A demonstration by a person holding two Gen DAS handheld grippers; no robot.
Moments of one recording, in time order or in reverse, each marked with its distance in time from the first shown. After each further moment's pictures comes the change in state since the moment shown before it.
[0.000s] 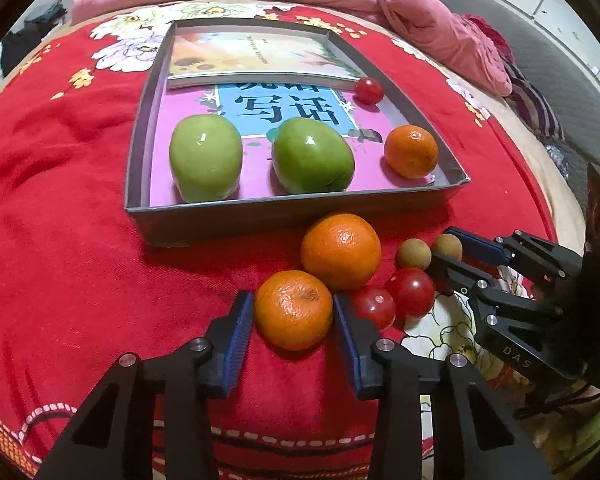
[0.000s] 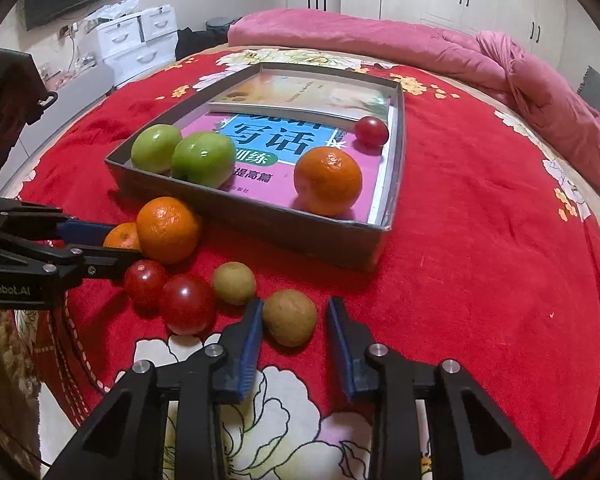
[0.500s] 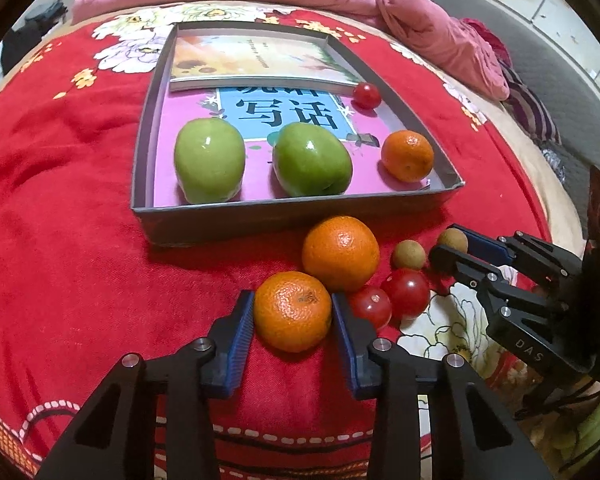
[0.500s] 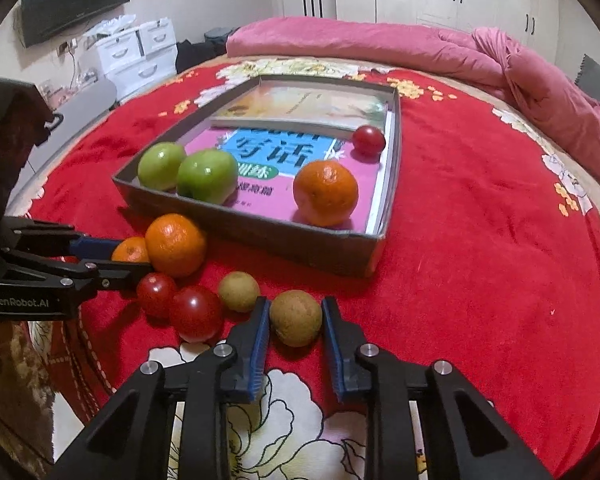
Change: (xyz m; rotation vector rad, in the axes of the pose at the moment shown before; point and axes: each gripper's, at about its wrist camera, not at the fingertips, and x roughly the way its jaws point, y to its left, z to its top) left arm -0.007 0.002 -0.001 -0.010 -0.009 -0.019; right arm -0.010 -0.006 0.002 0.040 -0.037 0.039
